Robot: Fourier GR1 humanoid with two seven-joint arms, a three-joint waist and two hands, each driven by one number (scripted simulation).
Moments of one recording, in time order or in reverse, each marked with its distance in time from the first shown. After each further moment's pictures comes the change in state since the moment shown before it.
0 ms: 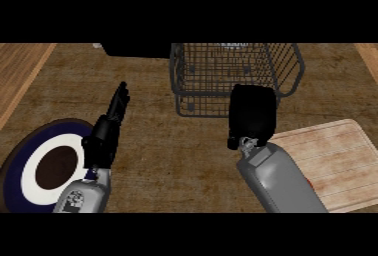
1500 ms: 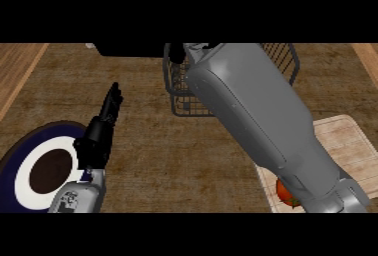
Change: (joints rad) left arm 0.014 0.010 0.034 0.008 0.003 -0.003 -0.034; right arm -0.747 -0.006 -0.149 0.456 -0.368 -0.193 0.267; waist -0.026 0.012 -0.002
